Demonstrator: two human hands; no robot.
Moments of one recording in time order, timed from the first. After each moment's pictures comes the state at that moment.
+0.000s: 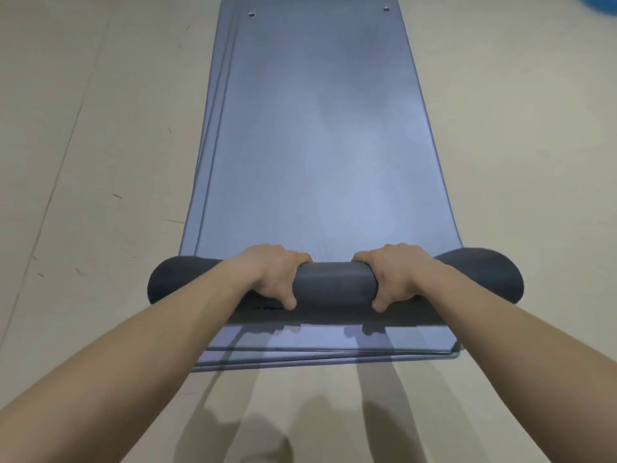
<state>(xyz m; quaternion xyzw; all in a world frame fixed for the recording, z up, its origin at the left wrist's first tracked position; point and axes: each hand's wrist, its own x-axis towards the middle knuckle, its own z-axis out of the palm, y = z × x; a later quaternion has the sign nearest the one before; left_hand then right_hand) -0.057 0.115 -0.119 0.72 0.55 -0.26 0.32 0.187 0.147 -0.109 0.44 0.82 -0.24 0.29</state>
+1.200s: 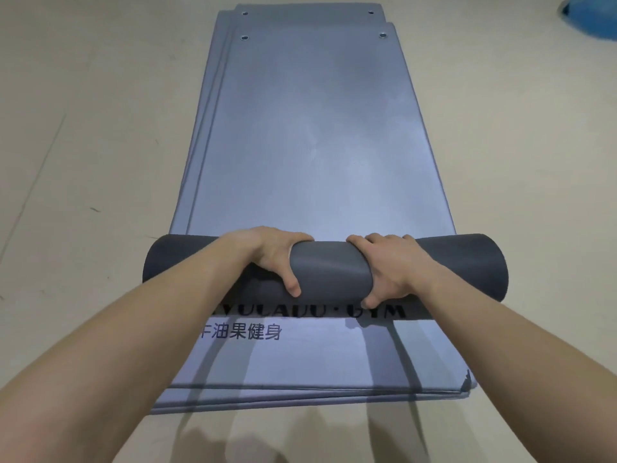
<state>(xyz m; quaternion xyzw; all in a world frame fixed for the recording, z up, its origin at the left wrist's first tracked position) -0.065 0.202 -0.152 0.69 0.56 -0.21 0.40 0.192 0.201 -0.155 0.46 0.85 -0.17 0.22</state>
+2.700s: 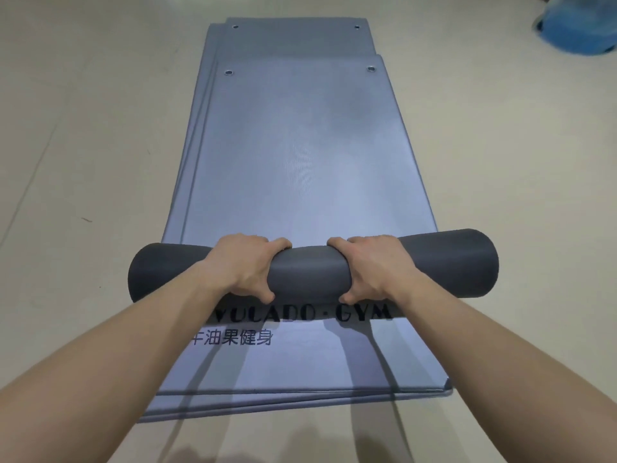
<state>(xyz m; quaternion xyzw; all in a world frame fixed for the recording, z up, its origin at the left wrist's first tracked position) -0.070 0.159 -0.118 0.76 0.59 -0.20 0.16 0.178 0.187 -0.125 0.46 0.87 -0.09 0.15</state>
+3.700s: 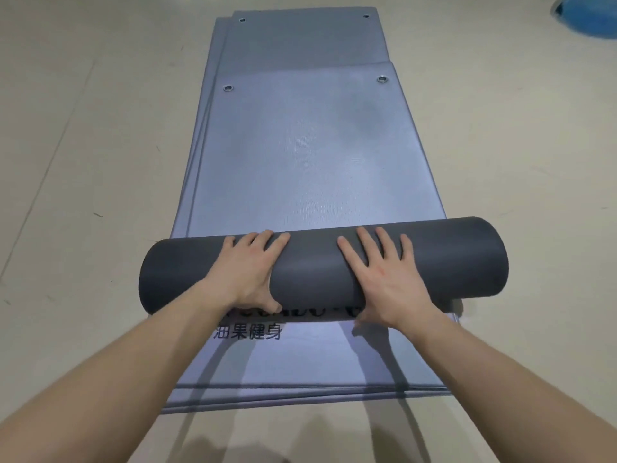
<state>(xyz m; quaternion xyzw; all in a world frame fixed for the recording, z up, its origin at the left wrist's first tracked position) -0.085 0.131 -0.156 0.77 0.61 -0.17 0.11 0.188 0.143 -0.155 0.48 0.86 -0.04 0.17</state>
